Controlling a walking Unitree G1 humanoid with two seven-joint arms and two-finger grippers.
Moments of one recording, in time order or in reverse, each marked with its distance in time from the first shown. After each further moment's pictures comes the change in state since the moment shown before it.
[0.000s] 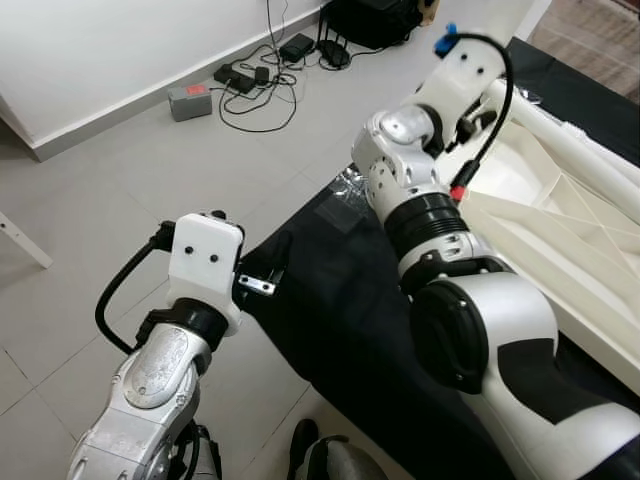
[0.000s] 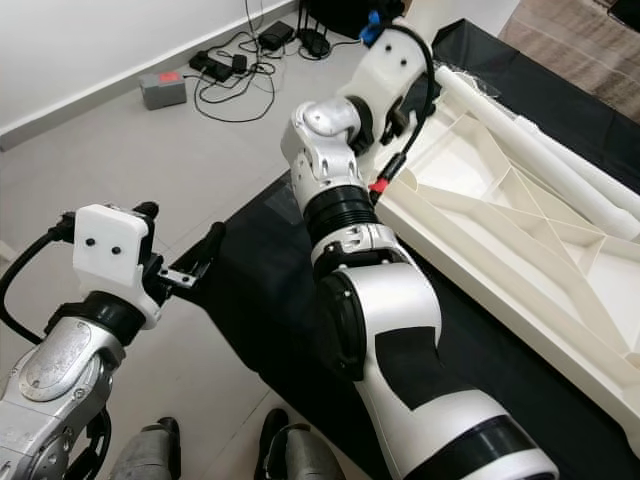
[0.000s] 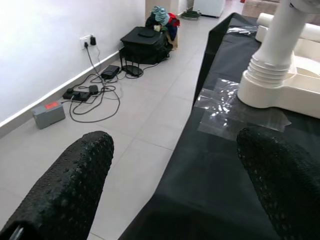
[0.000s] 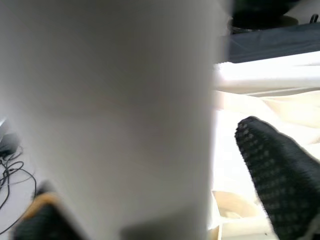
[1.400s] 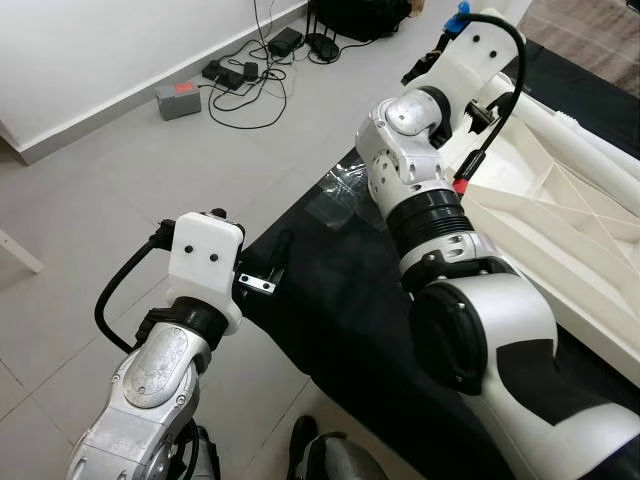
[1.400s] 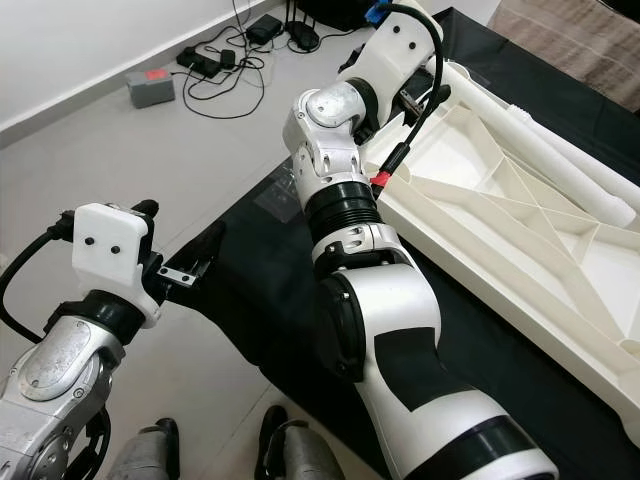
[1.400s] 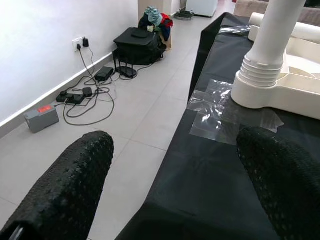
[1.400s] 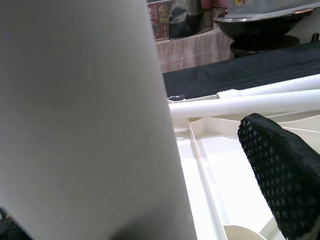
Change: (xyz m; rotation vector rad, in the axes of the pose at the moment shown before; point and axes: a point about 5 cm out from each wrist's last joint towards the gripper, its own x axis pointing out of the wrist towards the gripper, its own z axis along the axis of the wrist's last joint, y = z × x) left arm 0.000 0.000 0.001 0.006 -0.011 -0.005; right arm -0.005 0.007 0.023 0.071 -0.122 0.063
